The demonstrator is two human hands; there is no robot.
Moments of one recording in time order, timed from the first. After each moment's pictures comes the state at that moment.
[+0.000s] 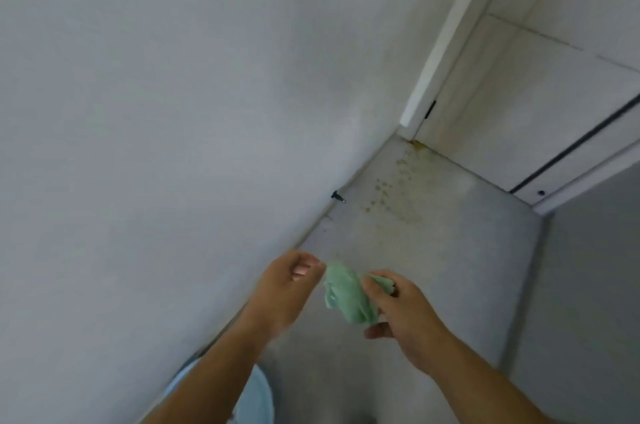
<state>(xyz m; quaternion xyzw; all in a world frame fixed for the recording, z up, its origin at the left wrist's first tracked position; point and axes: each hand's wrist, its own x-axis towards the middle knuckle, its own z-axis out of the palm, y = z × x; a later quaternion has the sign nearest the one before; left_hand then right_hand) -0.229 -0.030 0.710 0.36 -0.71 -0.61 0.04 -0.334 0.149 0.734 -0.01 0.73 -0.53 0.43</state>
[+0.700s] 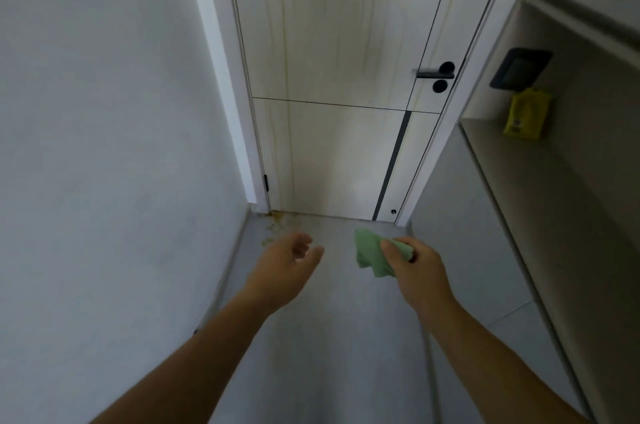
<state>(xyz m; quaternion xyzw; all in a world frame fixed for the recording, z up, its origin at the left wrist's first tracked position) -0.766 0.157 0.829 0.06 -0.89 -0.45 -0.07 -0.774 0.387 0.836 0.09 0.81 -0.58 0.00</state>
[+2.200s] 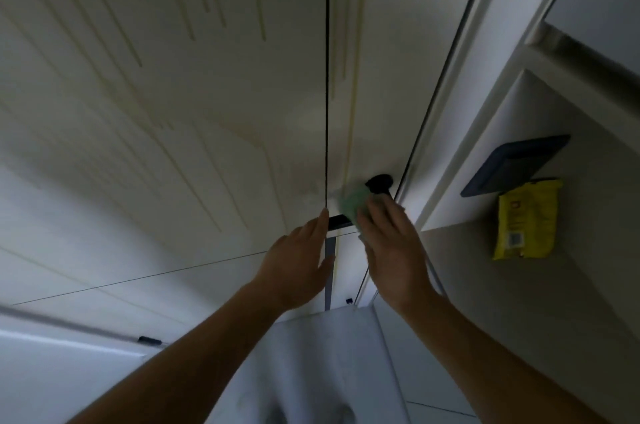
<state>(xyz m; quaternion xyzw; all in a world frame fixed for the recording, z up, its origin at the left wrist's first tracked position) -1.495 0.407 0.818 -0.29 -0.94 -0.17 -0.08 -1.465 0.606 0.772 -0.09 0.95 -0.13 -0.26</state>
